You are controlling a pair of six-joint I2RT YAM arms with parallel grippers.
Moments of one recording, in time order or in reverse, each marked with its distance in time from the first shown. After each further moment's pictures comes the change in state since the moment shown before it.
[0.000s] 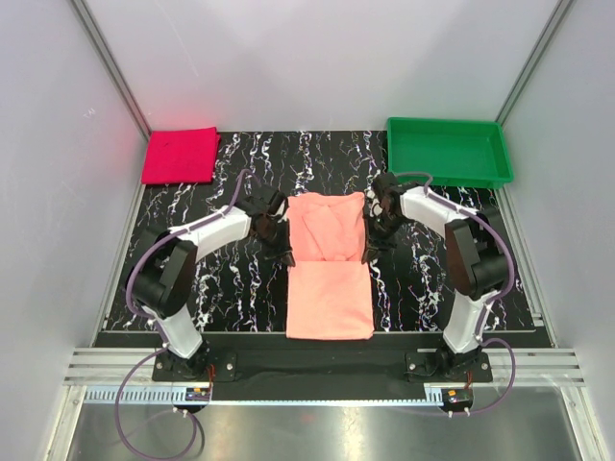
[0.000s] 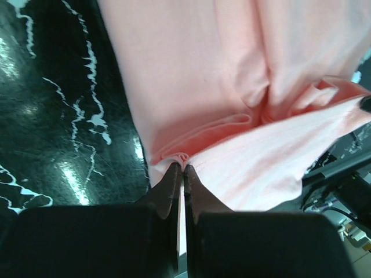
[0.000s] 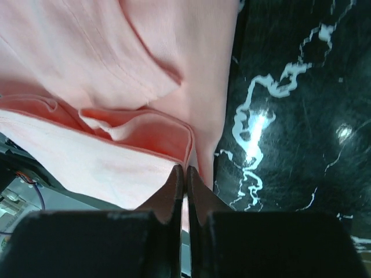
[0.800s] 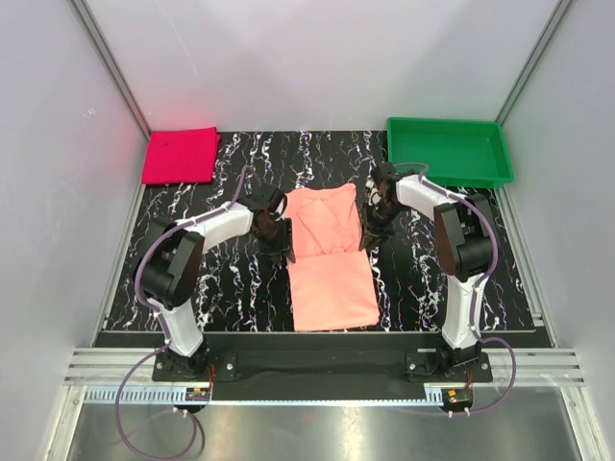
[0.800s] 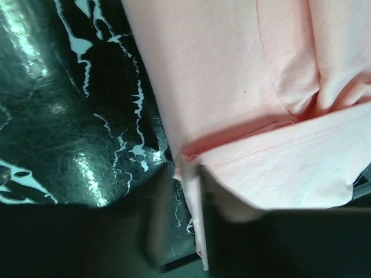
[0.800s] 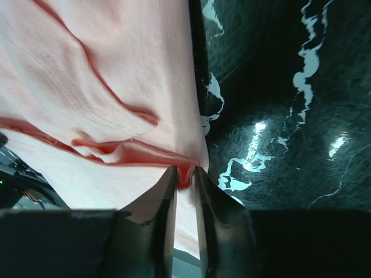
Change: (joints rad) left arm 0.033 0.079 0.023 0.005 -0.063 0.061; right arm -0.047 0.194 0.180 -0.002 -0.010 -0.048
